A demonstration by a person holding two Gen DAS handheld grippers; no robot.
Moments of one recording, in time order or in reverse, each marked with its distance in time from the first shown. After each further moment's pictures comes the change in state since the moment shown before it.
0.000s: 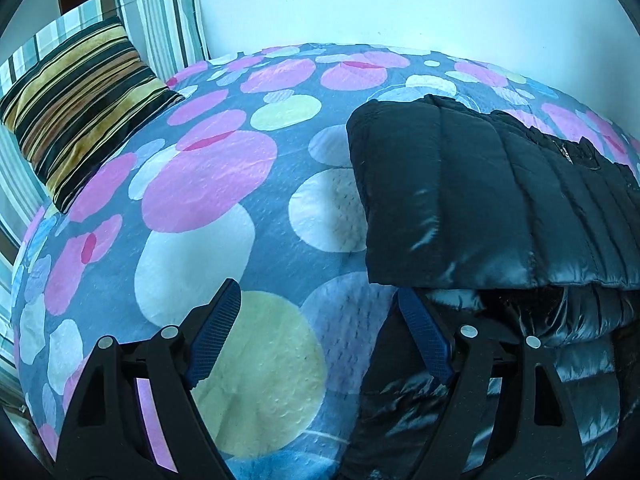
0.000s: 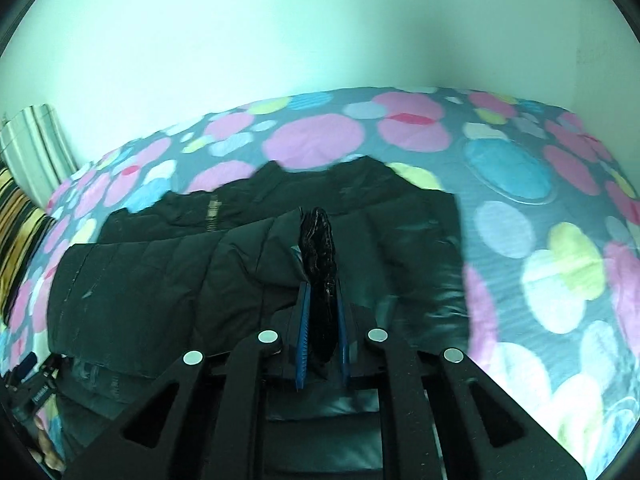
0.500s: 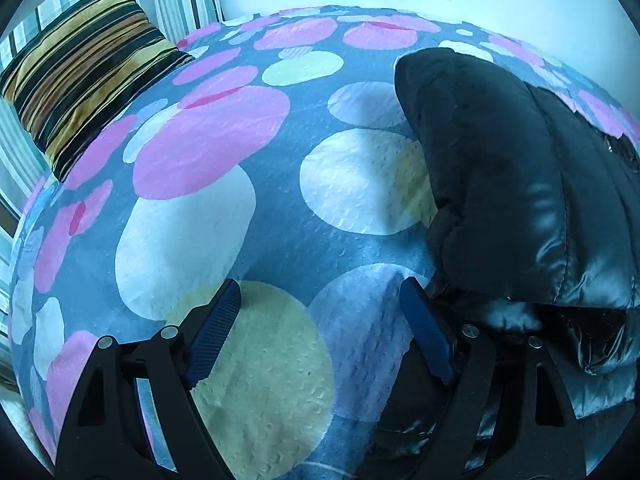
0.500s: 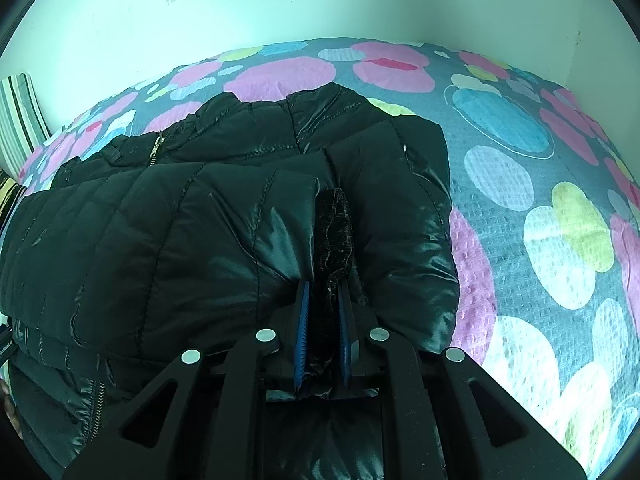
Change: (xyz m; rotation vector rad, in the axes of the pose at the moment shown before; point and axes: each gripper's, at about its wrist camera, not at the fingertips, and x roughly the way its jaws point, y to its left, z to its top) left arm 0.038 0.010 0.000 -0.064 0.117 0.041; right arm 0.048 -0.021 -0.028 -0.030 0.109 -0.064
